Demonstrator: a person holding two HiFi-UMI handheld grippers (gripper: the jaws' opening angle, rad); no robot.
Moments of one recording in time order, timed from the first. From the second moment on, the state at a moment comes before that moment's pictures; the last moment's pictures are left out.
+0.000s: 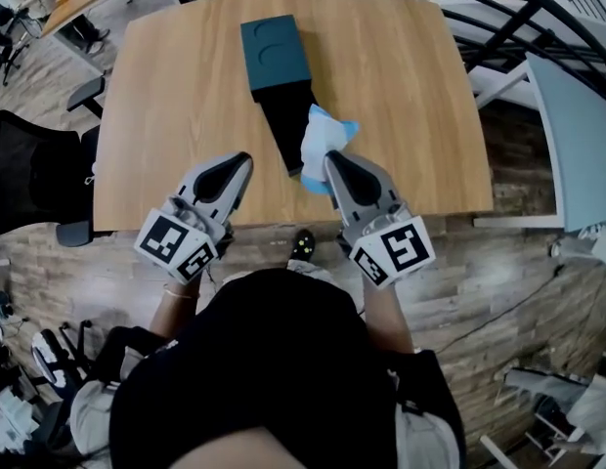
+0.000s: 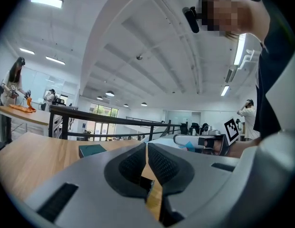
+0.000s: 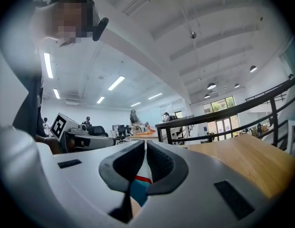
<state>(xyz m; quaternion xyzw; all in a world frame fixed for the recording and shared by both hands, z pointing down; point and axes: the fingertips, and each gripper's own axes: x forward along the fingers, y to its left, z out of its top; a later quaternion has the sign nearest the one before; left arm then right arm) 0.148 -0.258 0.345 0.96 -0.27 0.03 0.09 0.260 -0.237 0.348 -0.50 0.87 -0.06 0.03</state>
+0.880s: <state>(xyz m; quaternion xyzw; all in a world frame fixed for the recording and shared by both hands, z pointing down) 0.132 -0.319 0.363 0.94 -0.32 0.02 0.13 0.247 -0.328 0.425 -0.44 0.89 -0.09 -0.05</state>
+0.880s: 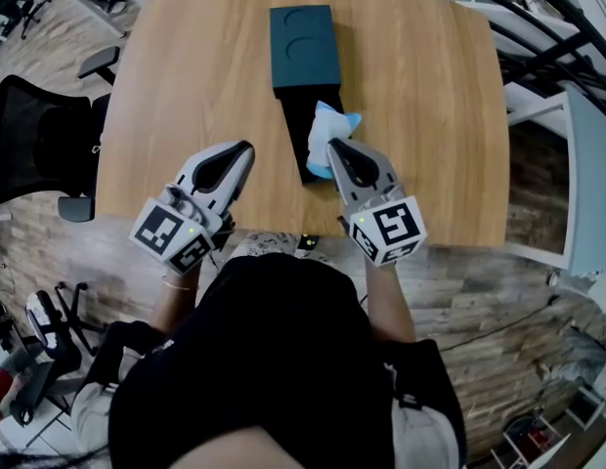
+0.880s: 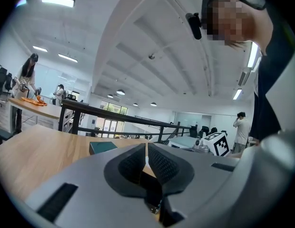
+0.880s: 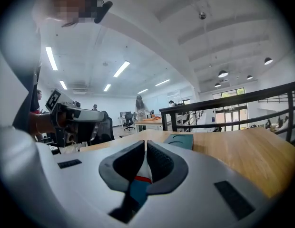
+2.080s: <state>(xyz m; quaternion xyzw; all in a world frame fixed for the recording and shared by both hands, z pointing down) 0.100 -0.367 0.390 0.91 -0.38 0.05 0.16 0.228 -0.380 0.521 -0.40 0.89 -0.16 -0.16</state>
